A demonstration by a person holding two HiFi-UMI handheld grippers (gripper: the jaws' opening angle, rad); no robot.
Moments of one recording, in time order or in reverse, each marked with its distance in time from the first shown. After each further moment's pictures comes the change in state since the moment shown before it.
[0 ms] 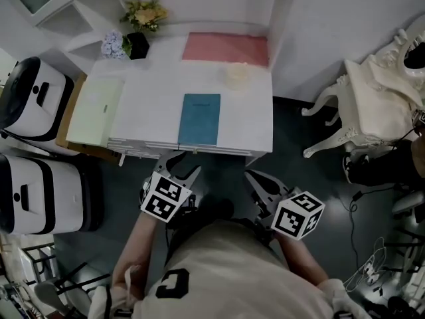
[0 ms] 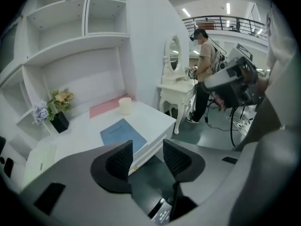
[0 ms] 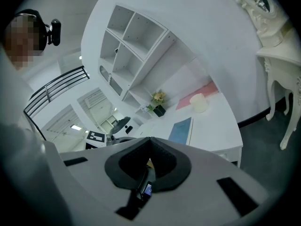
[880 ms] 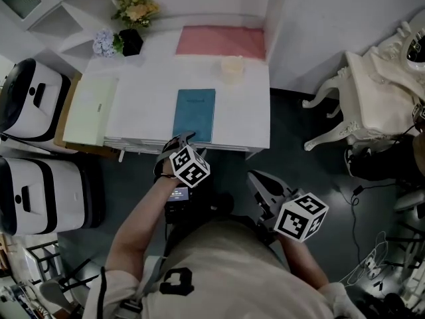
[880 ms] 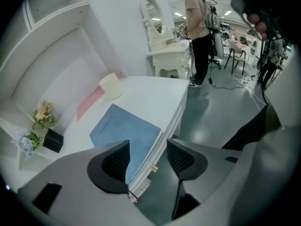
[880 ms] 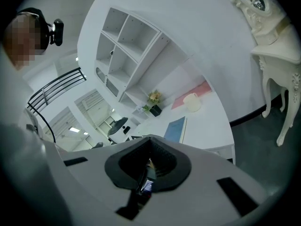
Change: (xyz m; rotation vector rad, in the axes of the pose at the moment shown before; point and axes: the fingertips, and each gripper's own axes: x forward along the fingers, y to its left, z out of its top) left arm 0.133 0.020 -0.039 0.315 0.287 0.057; right arm -0.015 -0.020 0.001 0.036 0.005 -0.018
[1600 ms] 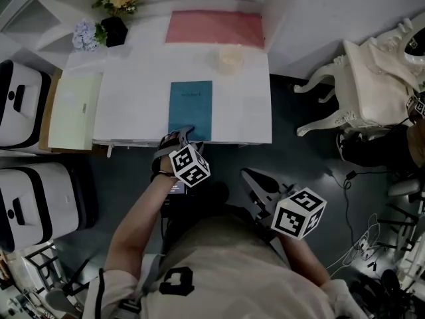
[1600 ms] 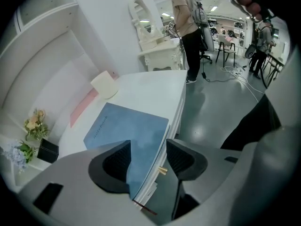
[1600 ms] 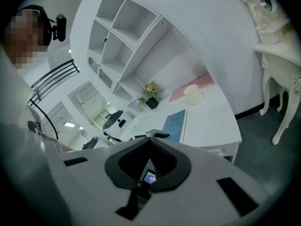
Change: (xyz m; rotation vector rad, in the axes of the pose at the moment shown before) left arm 0.030 0.004 -0.008 0.117 -0.036 -0.023; right arm 0.040 0.003 -0.010 -0.002 0.095 -0.069
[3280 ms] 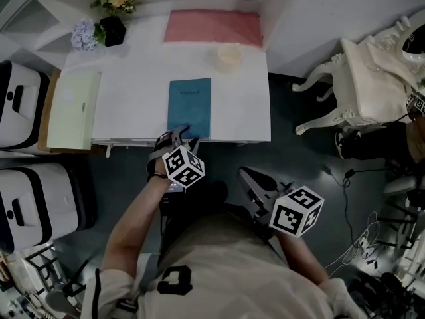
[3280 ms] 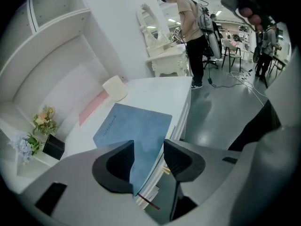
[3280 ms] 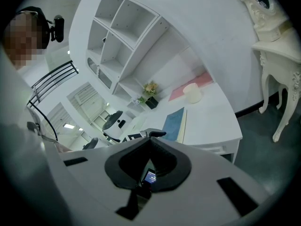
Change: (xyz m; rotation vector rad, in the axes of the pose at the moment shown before) left arm -0.016 0.014 -0.004 -0.055 -0.060 0.068; right arm 0.002 0.001 -0.006 0.018 -0.002 -0.005
